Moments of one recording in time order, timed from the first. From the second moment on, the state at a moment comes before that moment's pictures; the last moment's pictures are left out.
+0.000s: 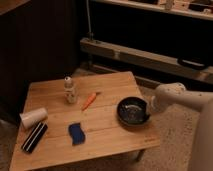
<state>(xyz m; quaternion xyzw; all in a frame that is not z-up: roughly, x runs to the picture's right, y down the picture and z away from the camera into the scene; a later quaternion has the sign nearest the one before) 0.284 0.154 0.841 -0.19 0.17 0.77 0.59</state>
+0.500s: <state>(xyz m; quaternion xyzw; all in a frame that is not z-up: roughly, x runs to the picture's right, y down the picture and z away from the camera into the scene) 0.261 0.177 0.802 -0.21 0.15 0.72 0.64</state>
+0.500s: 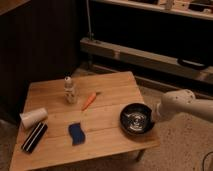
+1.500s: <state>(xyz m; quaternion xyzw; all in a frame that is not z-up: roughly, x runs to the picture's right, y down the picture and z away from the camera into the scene) 0.065 0.128 0.817 -0.28 0.04 0.63 0.72</state>
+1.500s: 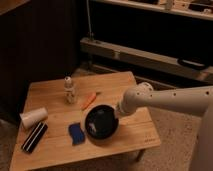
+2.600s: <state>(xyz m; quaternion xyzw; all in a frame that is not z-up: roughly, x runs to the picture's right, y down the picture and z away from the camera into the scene) 0.235 0.134 0.857 -0.21 0.14 0.77 0.59</state>
